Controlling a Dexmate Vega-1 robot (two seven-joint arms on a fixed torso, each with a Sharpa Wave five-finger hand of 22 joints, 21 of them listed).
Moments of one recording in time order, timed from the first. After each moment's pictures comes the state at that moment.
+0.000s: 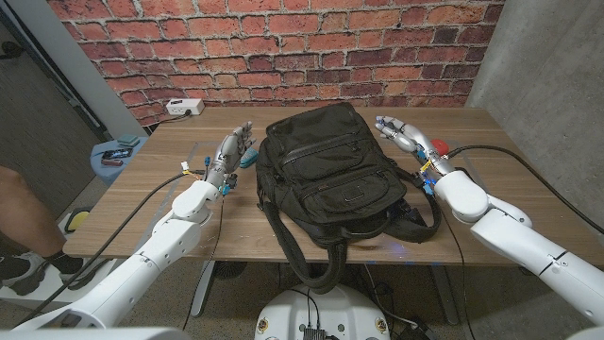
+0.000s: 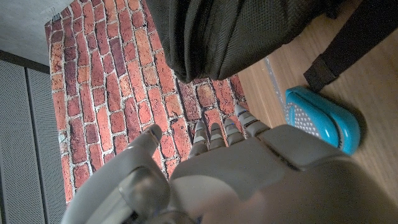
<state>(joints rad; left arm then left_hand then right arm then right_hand) 0.98 0.60 0.33 -1.48 -0.62 -0.32 0.01 0.32 0.14 0.61 0.09 0.17 0.08 0.04 0.19 0.17 0.01 0.04 0.21 0.18 -0.01 0.04 0.18 0.17 0.10 0.04 0.24 0.17 -1.11 -0.85 -0.32 -1.91 0.13 0.08 -0.24 0.49 0.14 0.30 -0.08 0.18 0.22 -0.02 0.21 0.20 0.24 -0.01 0.21 0.22 0.17 -0.04 0.22 0.22 0.39 -0.04 0.20 0.17</state>
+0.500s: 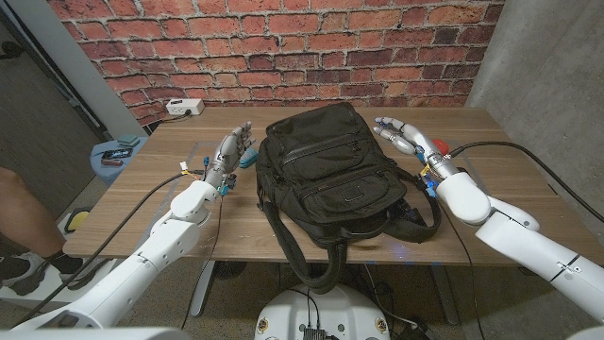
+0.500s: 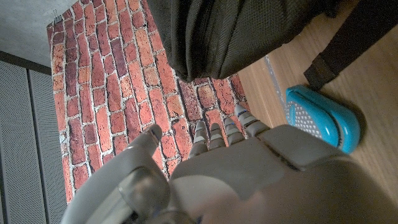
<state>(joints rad) 0.99 0.61 0.33 -1.49 -0.62 -0.32 0.01 0.32 0.14 0.62 0.09 0.17 0.08 0.04 0.19 0.17 0.01 0.04 0.21 0.18 0.00 0.05 0.18 0.17 0.10 0.04 0.24 0.17 -1.16 -0.89 -0.31 -1.98 -0.02 0.03 -0.30 0.50 0.14 0.30 -0.10 0.18 0.27 -0.03 0.22 0.20 0.28 -0.02 0.22 0.22 0.22 -0.04 0.23 0.21 0.44 -0.04 0.20 0.17</state>
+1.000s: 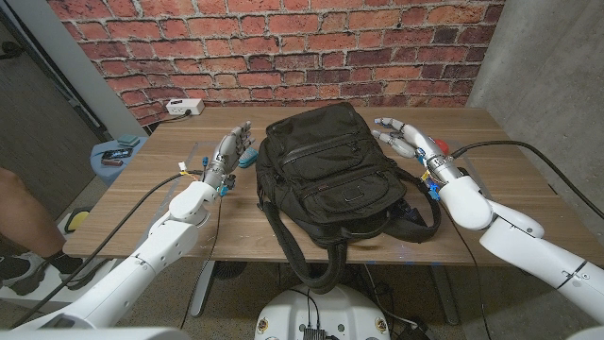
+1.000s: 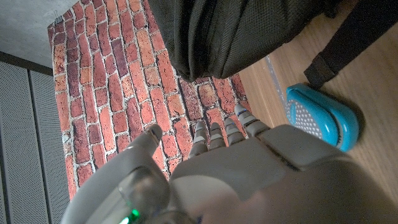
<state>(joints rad) 1.01 0.62 0.32 -1.51 -0.62 -0.32 0.02 0.32 0.14 0.62 0.09 0.17 0.08 0.04 0.19 0.17 0.01 0.04 0.21 0.18 0.00 0.05 0.18 0.17 0.11 0.04 0.24 0.17 -1.21 -0.92 -0.29 -2.02 -0.15 0.03 -0.34 0.51 0.13 0.30 -0.11 0.18 0.30 -0.03 0.23 0.20 0.31 -0.03 0.23 0.22 0.25 -0.04 0.24 0.21 0.47 -0.05 0.21 0.17</state>
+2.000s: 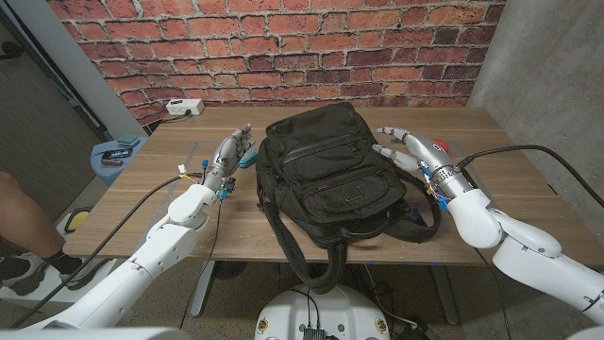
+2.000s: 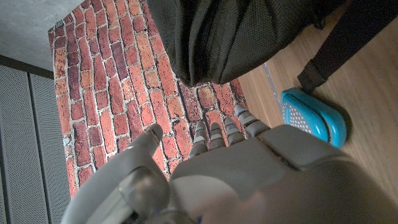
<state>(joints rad) 1.04 0.63 0.31 -1.55 -0.61 -0.32 0.04 0.32 0.14 0.63 0.08 0.17 0.08 0.04 0.19 0.17 0.01 0.04 0.21 0.18 0.00 0.05 0.18 0.17 0.11 0.04 0.23 0.17 -1.35 -0.97 -0.22 -2.12 -0.39 -0.06 -0.40 0.54 0.12 0.30 -0.14 0.18 0.32 -0.02 0.23 0.20 0.34 -0.02 0.23 0.22 0.27 -0.04 0.25 0.21 0.52 -0.05 0.21 0.17</state>
